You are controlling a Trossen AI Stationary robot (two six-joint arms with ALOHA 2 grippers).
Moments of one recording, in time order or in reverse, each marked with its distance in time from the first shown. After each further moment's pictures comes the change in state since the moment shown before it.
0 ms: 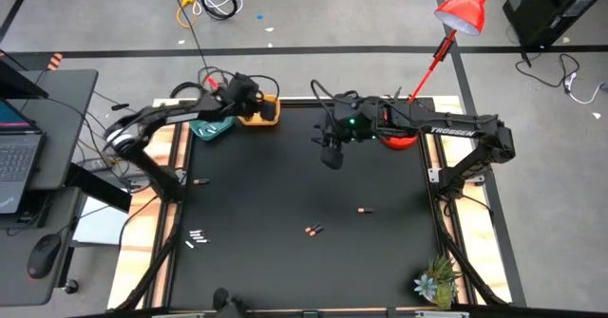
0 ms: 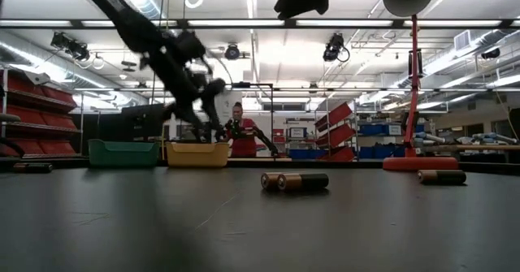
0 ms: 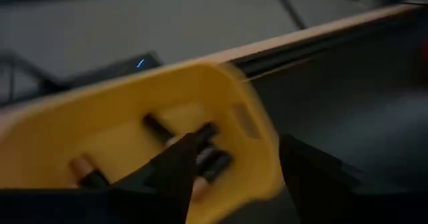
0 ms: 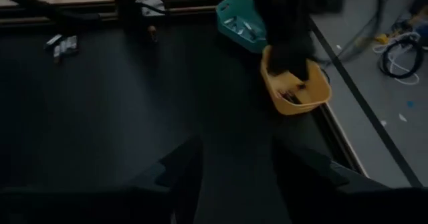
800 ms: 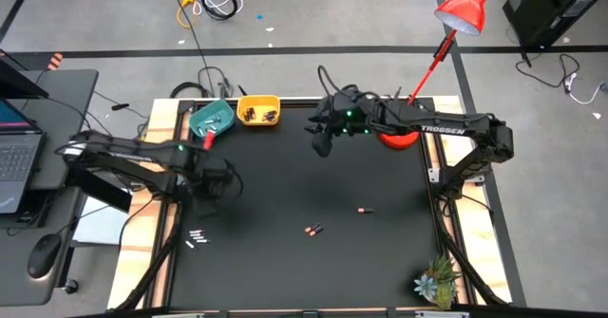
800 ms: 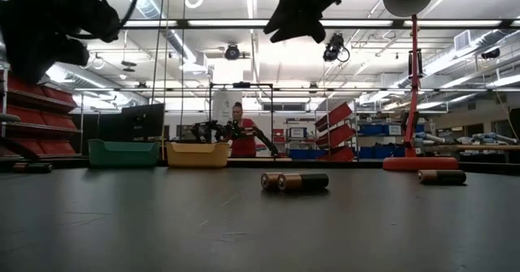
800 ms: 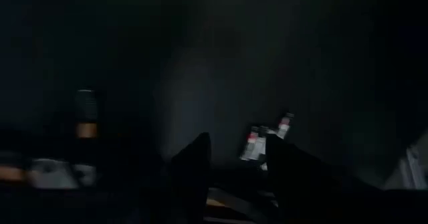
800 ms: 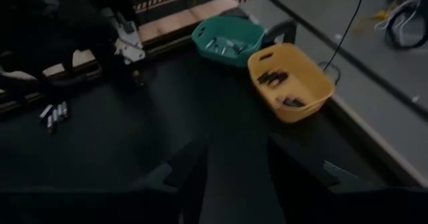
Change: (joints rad) left arm -0.839 -0.458 0.000 -1.258 0.216 -0.005; right arm -0.094 0.001 -0.181 0.304 -0.055 0.215
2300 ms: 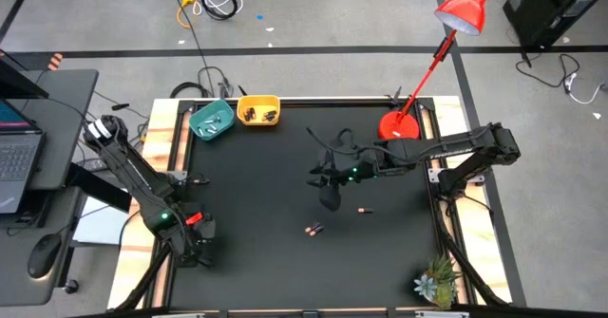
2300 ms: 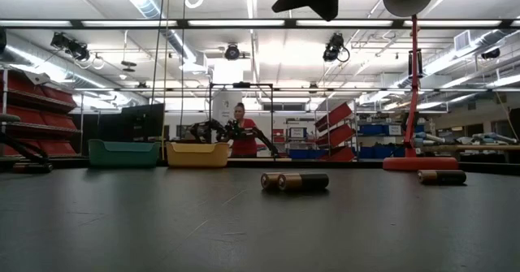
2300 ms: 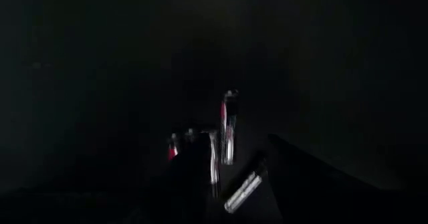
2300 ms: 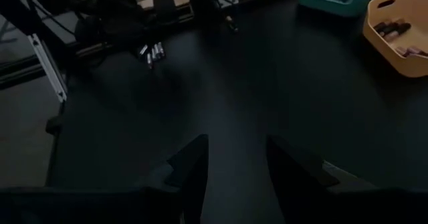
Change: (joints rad) left arm -0.848 0.076 -0.315 0.531 -0.251 -0.533; right arm 0.347 -0.020 -0.029 -0.090 0.067 0.177
